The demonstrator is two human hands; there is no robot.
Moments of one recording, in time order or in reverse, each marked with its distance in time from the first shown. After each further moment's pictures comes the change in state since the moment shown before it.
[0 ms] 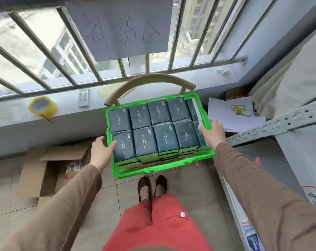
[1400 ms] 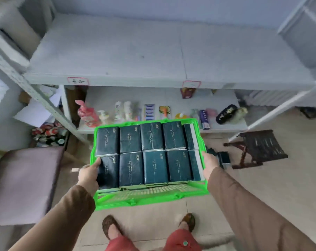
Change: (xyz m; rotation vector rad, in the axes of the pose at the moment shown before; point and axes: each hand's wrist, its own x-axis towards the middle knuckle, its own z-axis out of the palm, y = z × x) left_hand -0.390 -0.029 0.196 0.050 -0.819 0.147; right_hand -0.682 0.355 0.059 1.376 0.970 1.284
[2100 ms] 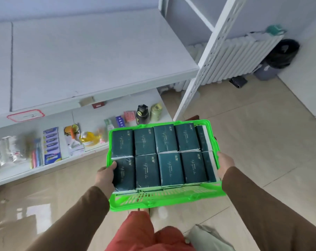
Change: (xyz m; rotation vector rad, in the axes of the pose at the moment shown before) left_hand -0.162 -0.145 0.530 0.250 -0.333 -0.127; right_hand 0.312 -0.034 -0.459 0.115 0.263 0.158
